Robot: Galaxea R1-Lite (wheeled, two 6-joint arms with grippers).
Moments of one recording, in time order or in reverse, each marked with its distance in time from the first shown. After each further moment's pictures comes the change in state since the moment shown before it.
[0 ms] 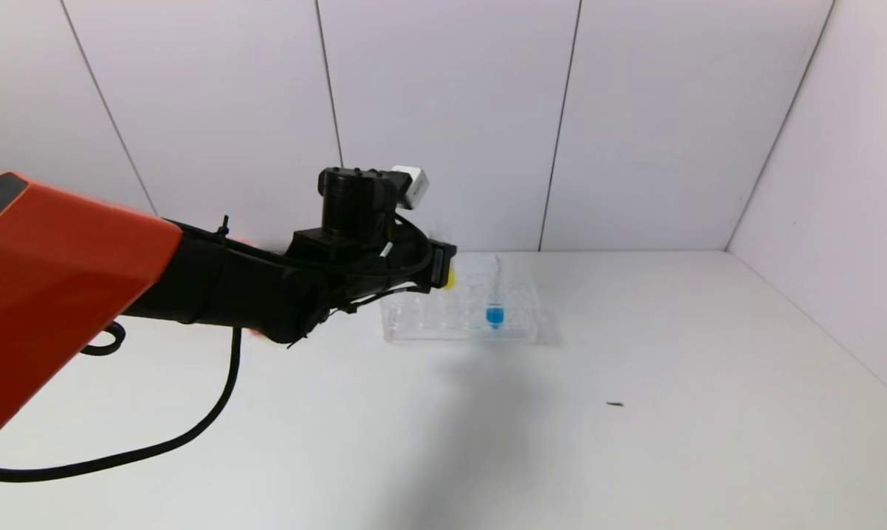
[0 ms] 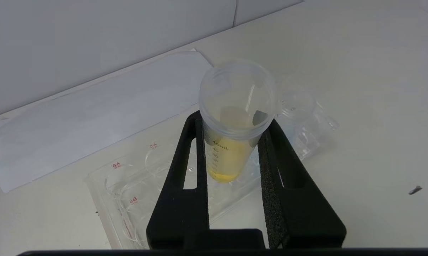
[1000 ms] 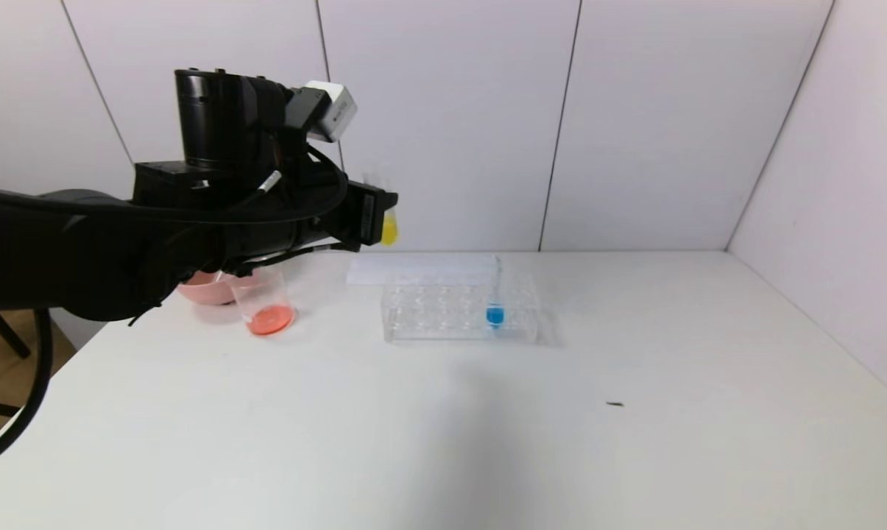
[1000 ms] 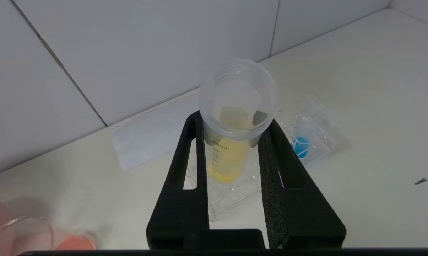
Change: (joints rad) left arm 0.058 -0.325 0.094 0.161 0.069 0.118; right arm 0.000 0.000 0.000 0.000 0.000 0.000
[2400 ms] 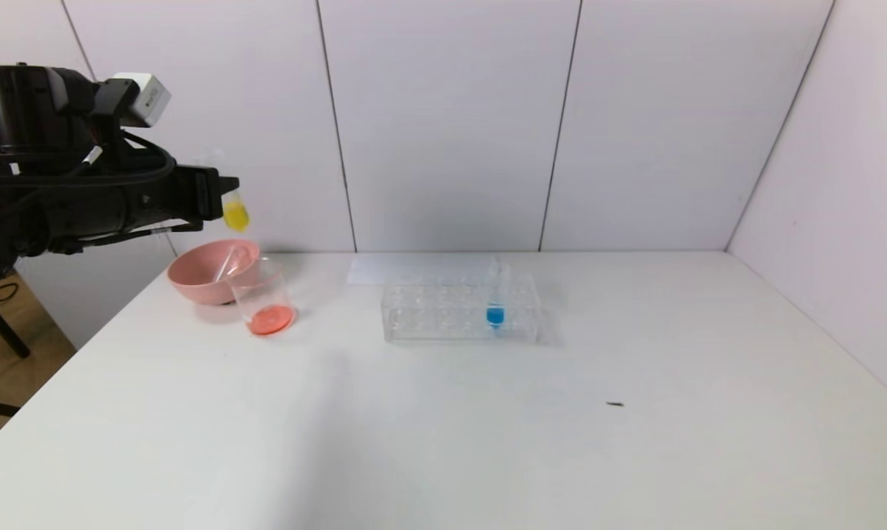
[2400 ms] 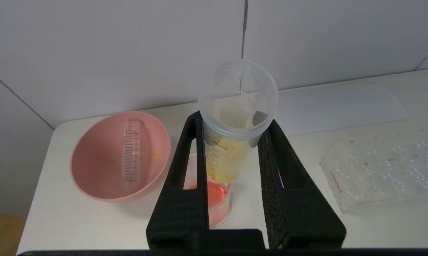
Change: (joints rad) left arm 0.455 -0.087 0.079 0.023 -0.115 -0.009; right arm 0.000 0.000 0.000 0.000 0.000 0.000
